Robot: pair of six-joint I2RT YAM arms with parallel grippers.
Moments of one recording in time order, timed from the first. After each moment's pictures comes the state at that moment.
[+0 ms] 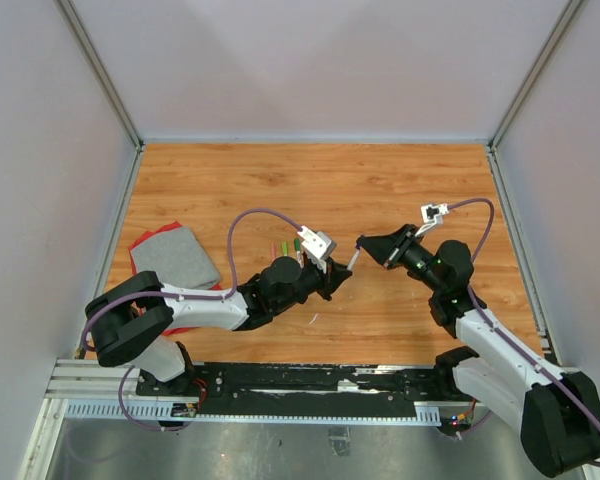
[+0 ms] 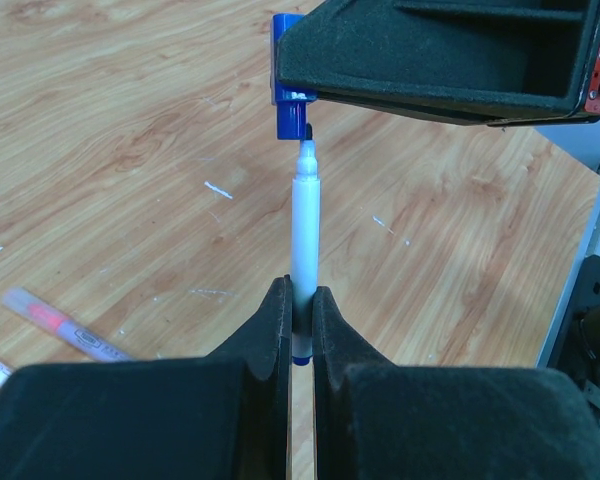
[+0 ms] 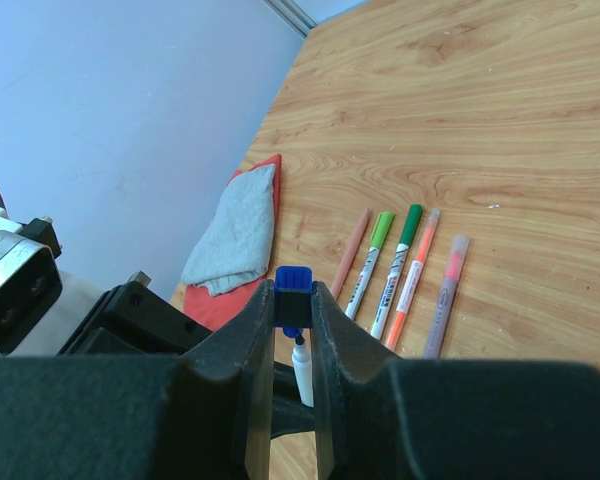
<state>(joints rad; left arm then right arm) -1.06 1.50 0.61 0.76 -0.13 -0.29 0.34 0.90 0.34 0.55 -0.43 0.80</state>
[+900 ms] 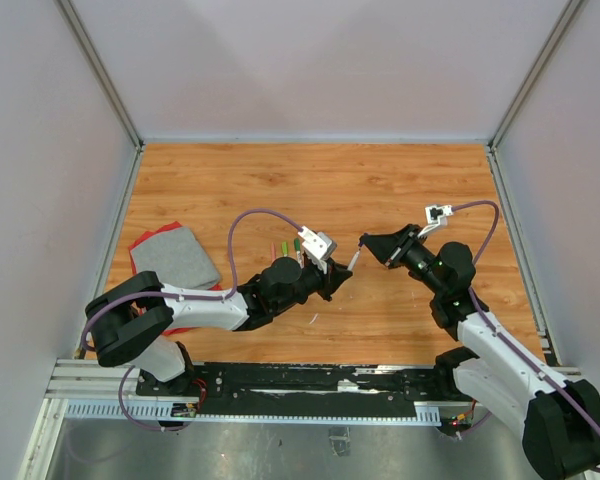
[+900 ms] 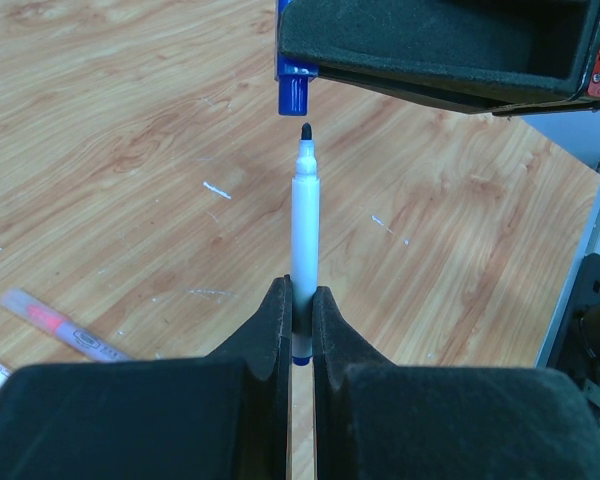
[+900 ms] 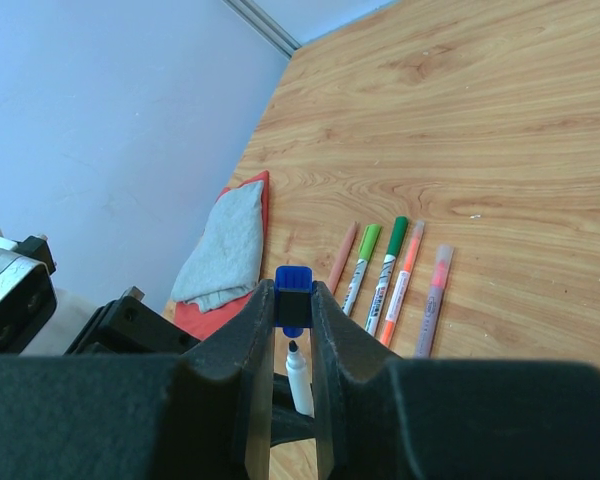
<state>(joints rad) -1.07 1.50 0.61 0.76 -0.13 -0.29 0.35 0.86 0.34 0.51 -0.36 0.79</state>
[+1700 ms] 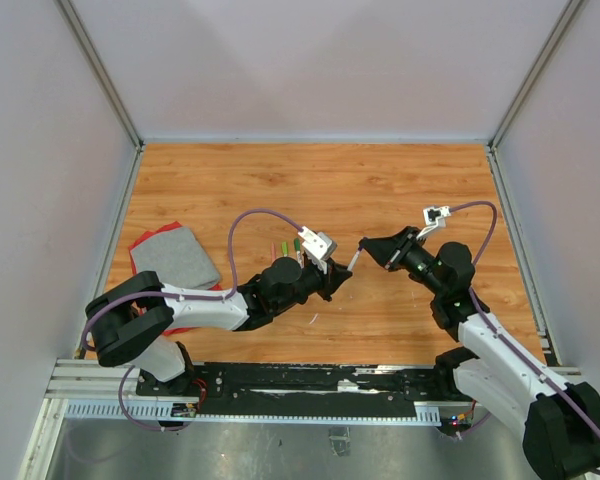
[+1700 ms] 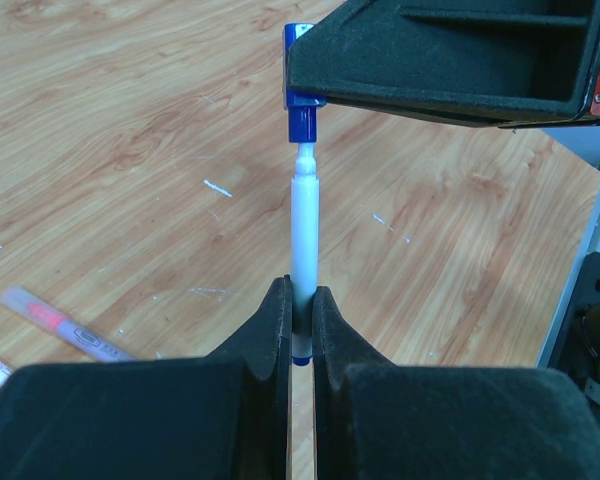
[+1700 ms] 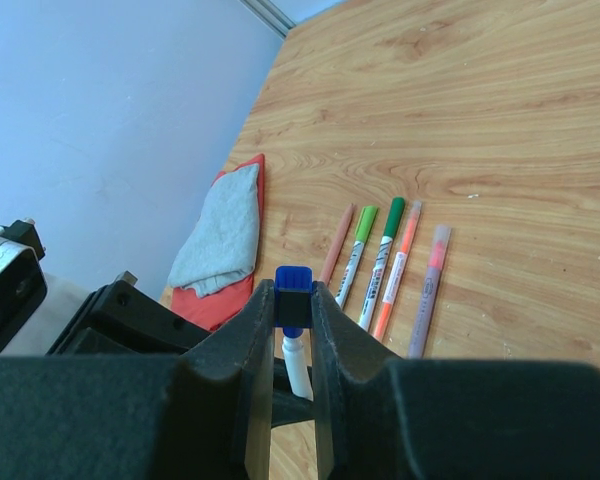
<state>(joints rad) -1.07 1.50 0.61 0.76 -0.13 -0.29 0.35 0.84 0.34 0.46 -0.38 0.78</state>
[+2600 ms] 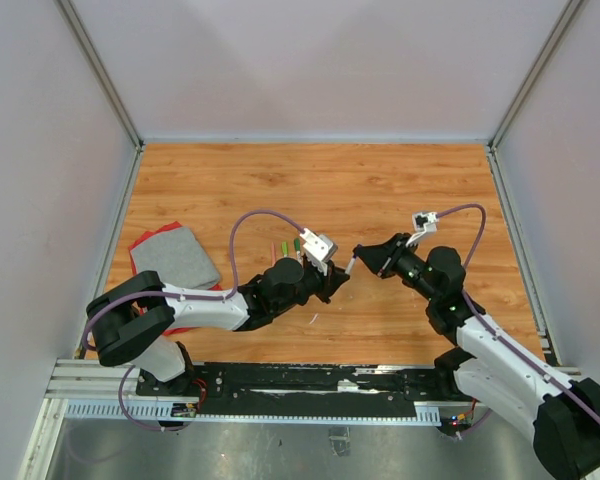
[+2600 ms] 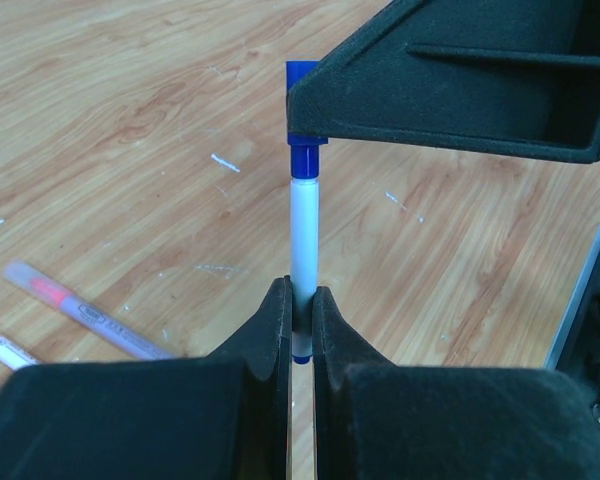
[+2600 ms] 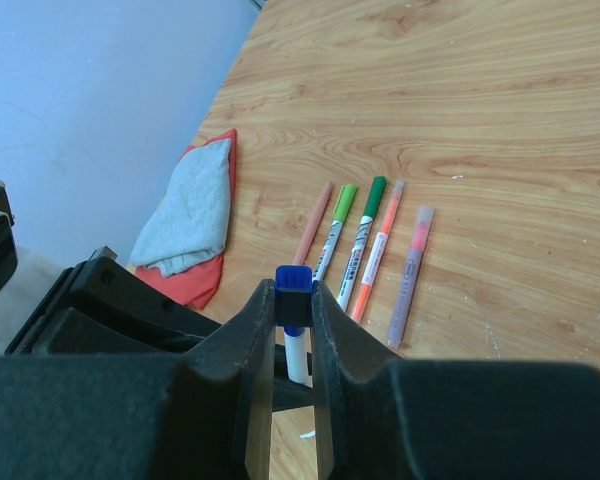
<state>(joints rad) -1.07 1.50 0.61 0.72 -0.14 -0.29 0.45 0.83 0.33 0.41 -0.29 0.69</state>
